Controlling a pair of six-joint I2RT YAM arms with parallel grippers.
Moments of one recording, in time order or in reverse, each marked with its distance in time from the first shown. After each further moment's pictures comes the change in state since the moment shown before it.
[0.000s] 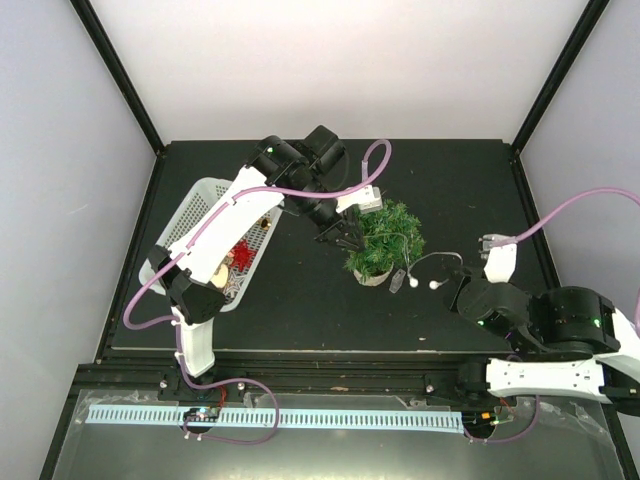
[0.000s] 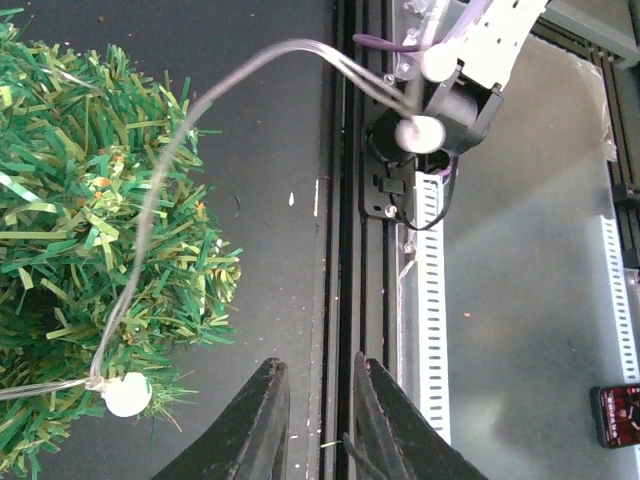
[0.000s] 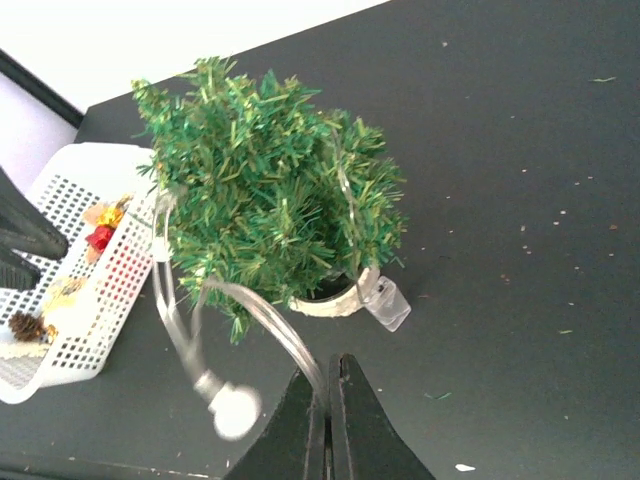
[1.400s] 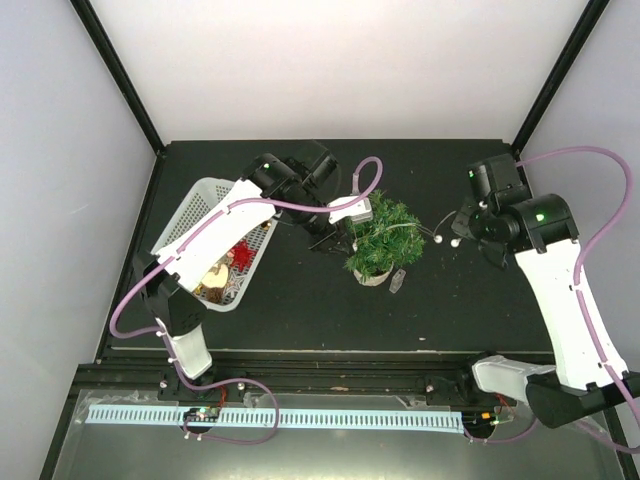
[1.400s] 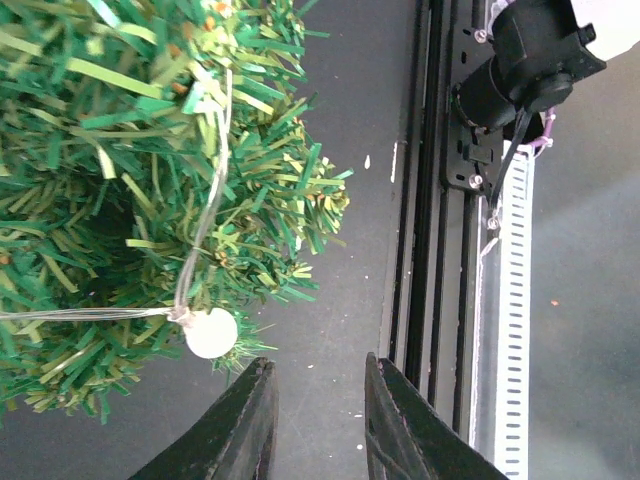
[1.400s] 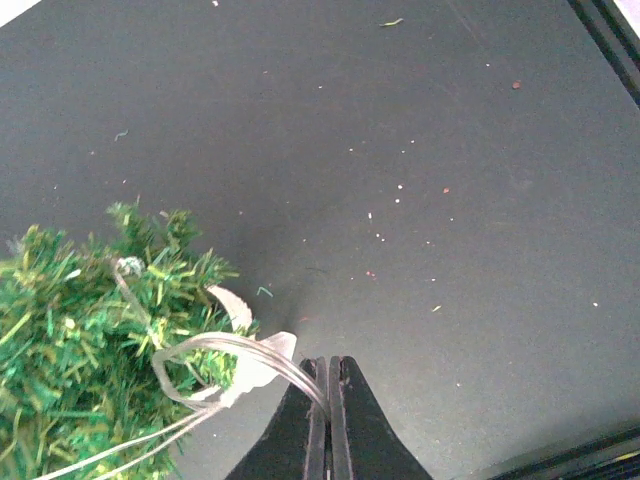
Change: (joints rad) left arm 0.024 -0.128 -0.312 0.217 -0.137 -0.007; right arm -0.999 0.455 0.318 -0.006 -0.531 -0.439
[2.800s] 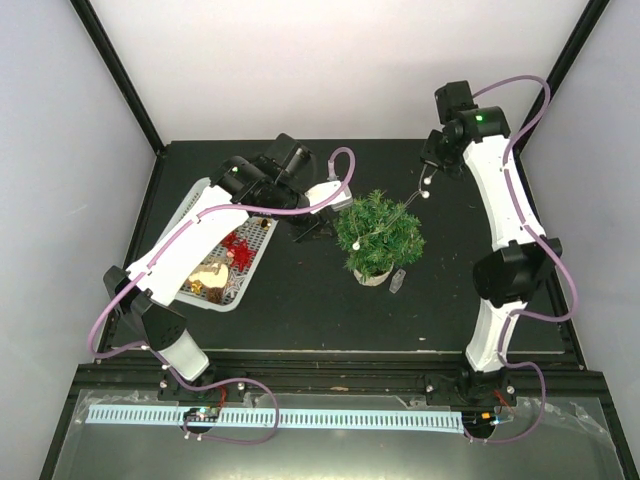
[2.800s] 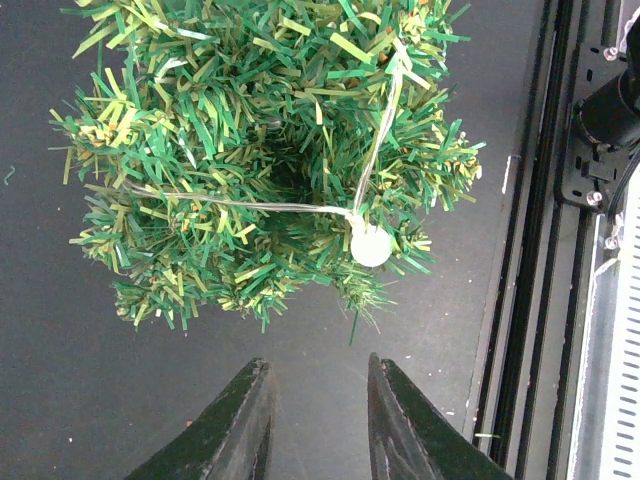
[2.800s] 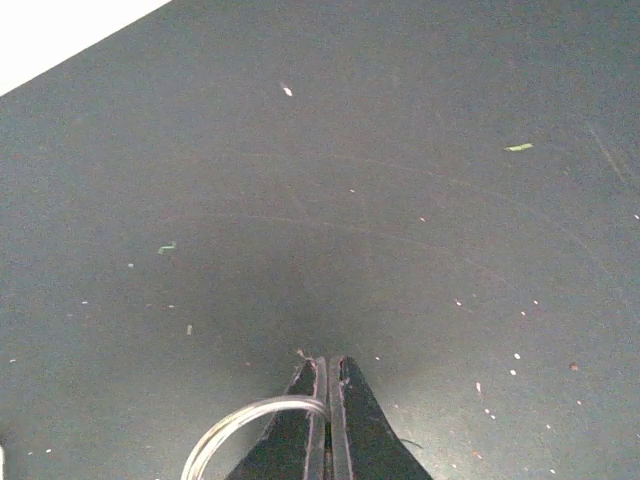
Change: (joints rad) left arm 0.061 -0.148 -0.109 0.121 -0.161 -0.025; right arm -0.161 0.745 0.603 0.081 -0.094 -0.148
